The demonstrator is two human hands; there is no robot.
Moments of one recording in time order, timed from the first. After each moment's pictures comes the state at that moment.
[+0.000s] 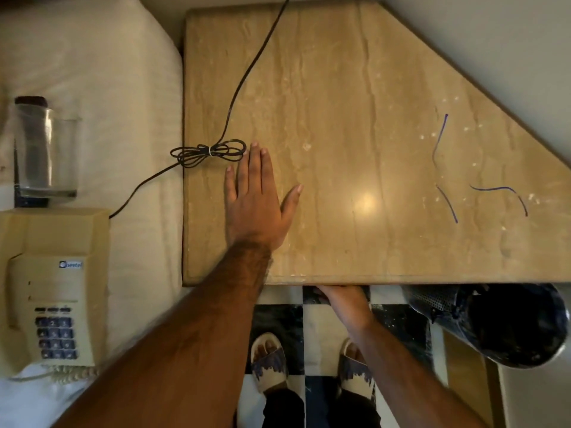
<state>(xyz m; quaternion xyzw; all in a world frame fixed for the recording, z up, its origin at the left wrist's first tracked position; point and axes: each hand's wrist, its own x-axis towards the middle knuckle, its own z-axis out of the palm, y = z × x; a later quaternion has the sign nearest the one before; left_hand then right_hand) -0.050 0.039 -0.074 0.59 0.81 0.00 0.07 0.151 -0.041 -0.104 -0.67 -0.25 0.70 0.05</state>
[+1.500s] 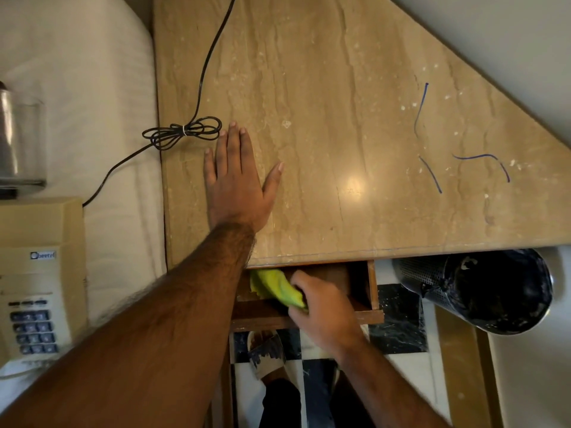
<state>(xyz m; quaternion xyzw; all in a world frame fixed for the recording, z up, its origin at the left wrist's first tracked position) -0.048 0.037 -0.076 0.59 0.81 0.02 0.05 0.150 -0.077 -0.048 -0.53 -0.68 0.50 -0.10</state>
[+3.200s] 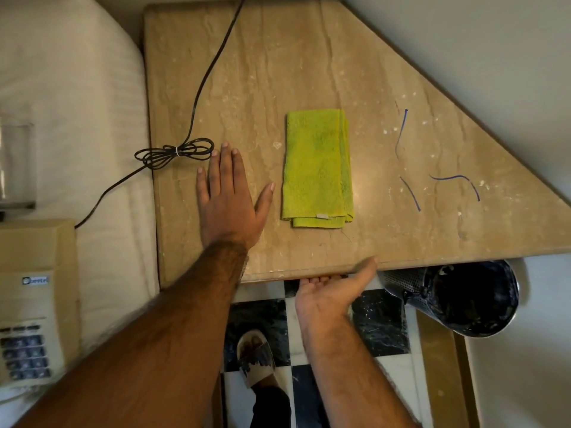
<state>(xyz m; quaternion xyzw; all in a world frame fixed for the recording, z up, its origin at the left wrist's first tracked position) -0.051 0.039 -0.072 0.59 0.80 0.02 0.07 0.101 -0.019 -0.017 -0.63 0.27 0.54 0.49</state>
